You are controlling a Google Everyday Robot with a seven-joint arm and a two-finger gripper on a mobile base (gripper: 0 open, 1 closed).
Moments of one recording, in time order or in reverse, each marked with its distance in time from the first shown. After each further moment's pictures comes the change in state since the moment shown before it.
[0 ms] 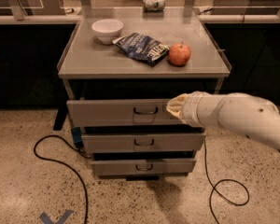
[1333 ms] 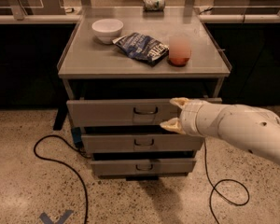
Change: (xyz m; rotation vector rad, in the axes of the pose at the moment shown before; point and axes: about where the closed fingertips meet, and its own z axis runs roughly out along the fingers) arm -0.009 0.028 -0.021 0.007 -0.003 -0.003
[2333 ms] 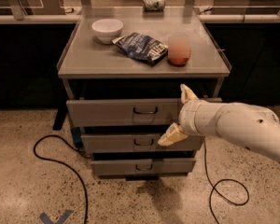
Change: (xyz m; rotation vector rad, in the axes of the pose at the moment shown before) arm 0.006 -0.001 0.006 -0.014 0.011 -0.001
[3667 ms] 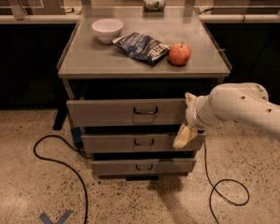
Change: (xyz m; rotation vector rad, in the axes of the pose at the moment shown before) arm 0.075 -0.004 0.034 -0.208 0.247 -0.032
